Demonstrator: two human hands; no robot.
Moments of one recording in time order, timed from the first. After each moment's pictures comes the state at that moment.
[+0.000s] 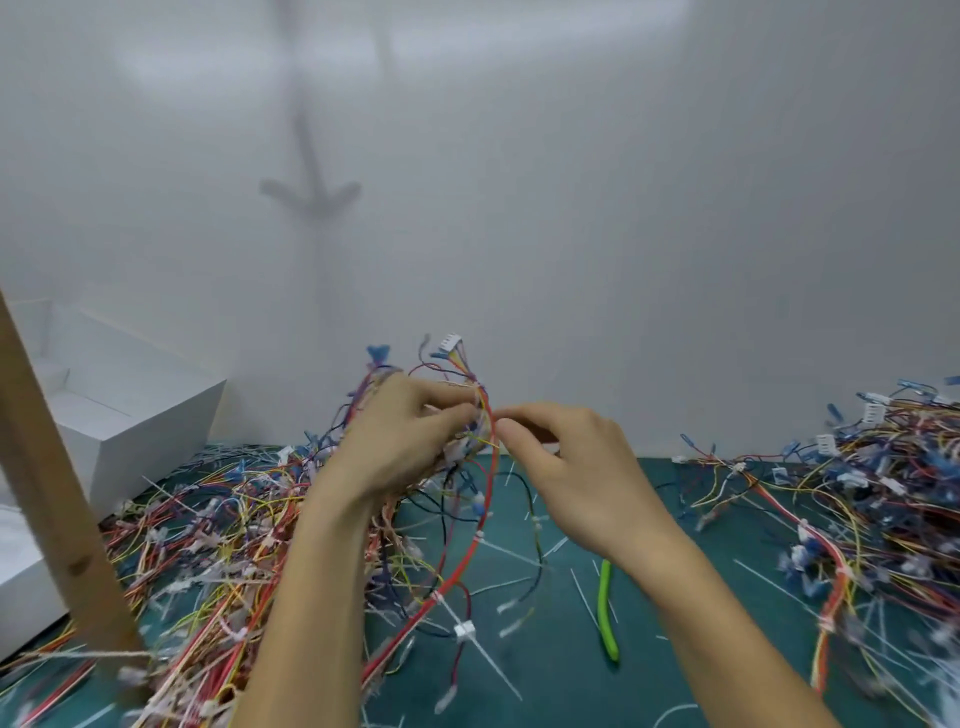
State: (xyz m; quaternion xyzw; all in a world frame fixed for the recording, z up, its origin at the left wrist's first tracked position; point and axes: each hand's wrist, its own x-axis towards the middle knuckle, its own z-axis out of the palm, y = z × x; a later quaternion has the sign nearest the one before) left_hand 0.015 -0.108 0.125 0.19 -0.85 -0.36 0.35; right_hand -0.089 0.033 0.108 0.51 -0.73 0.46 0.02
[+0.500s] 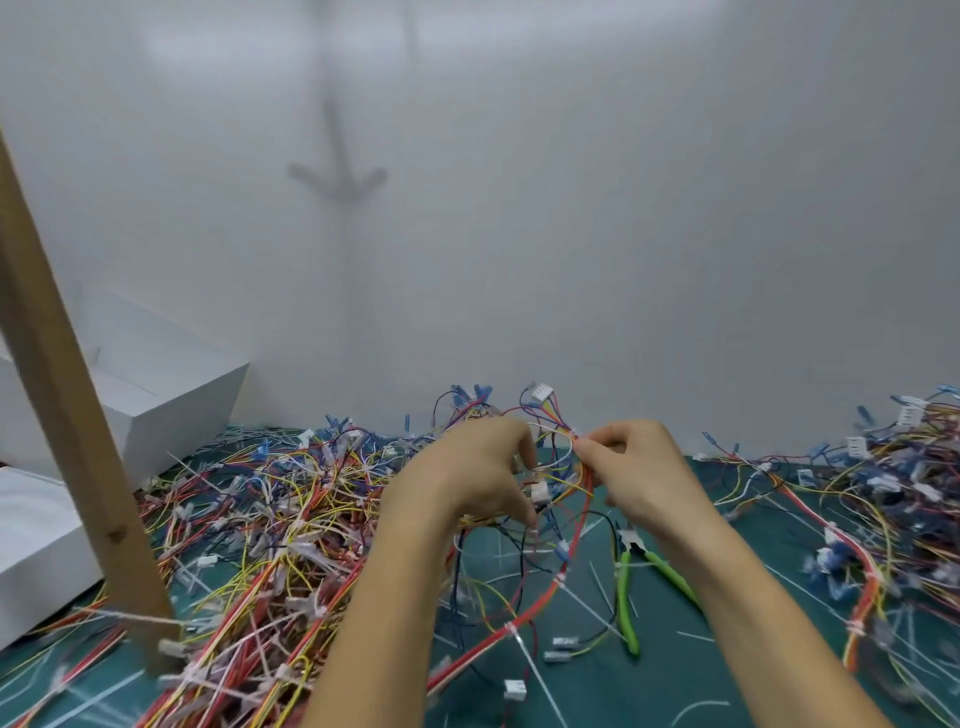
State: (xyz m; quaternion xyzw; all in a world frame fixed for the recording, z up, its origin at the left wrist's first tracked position) left_hand -0.003 -0.087 0.112 0.24 -0.95 -0.19 0.06; right_hand -0.126 0.025 0.079 0.34 -0.78 0.52 -0.07
